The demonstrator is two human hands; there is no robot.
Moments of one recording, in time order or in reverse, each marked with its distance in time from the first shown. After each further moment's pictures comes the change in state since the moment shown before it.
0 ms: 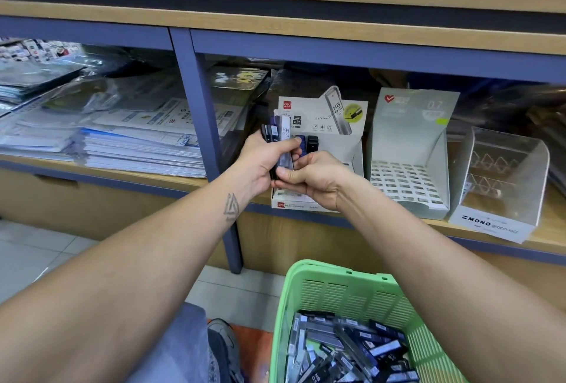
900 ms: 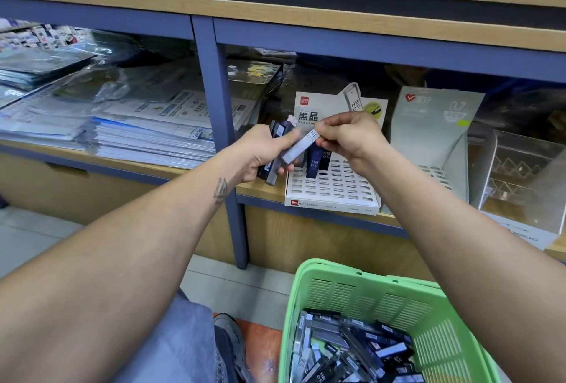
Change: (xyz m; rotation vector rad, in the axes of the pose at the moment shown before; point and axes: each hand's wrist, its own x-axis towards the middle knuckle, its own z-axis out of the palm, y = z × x) left_hand 0.017 0.018 -0.041 0.503 -0.182 -0.094; right_hand 0.026 -0.047 -0.012 -0.247 0.384 -0.267
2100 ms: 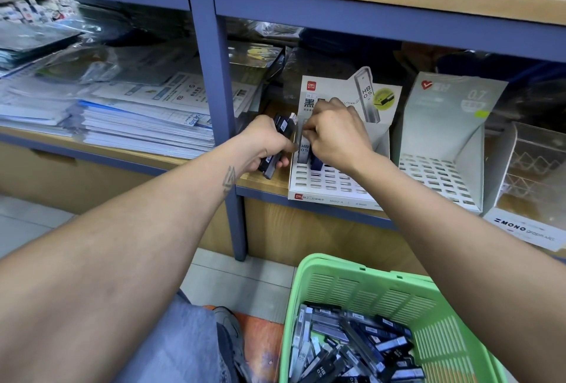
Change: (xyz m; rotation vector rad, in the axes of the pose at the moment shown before) left_hand 0.022 -0.010 -0.003 0.194 0.094 -0.079; right_hand 0.014 0.024 0.023 -1.327 -0.012 -0.733
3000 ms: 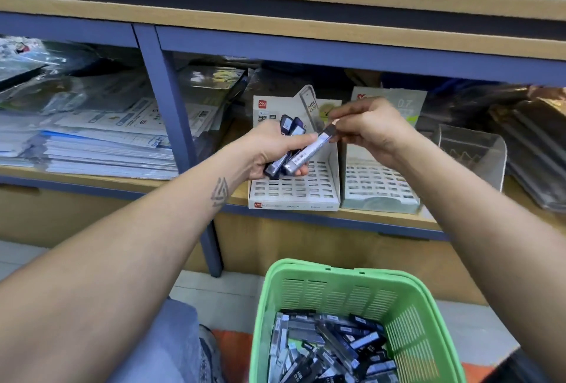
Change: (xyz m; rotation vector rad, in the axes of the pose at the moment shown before) left_hand -0.040 0.057 0.061 -0.277 -0.349 0.119; right_hand -0.053 0.081 -0.098 1.128 0.002 0.562
